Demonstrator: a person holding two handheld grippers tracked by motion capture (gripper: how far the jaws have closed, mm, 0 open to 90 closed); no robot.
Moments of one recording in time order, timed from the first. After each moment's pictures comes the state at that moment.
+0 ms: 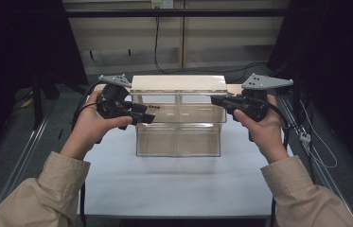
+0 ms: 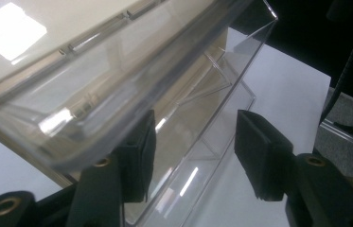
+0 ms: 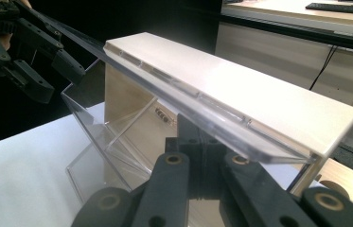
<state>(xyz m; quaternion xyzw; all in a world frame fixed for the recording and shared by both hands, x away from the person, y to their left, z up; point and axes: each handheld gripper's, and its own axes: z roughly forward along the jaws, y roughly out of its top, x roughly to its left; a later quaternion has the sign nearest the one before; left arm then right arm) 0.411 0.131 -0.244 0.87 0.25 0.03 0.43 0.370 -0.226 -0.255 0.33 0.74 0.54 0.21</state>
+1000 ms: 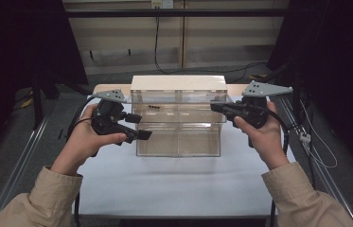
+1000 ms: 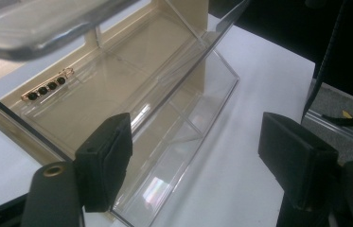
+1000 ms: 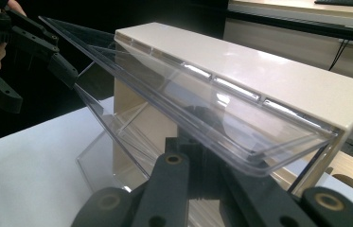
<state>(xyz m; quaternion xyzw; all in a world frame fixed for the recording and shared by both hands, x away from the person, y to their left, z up) 0.388 0.143 -0.261 0.87 0.23 0.01 0.44 0.362 -0.227 -0.267 0.32 0.75 0.55 0.20</state>
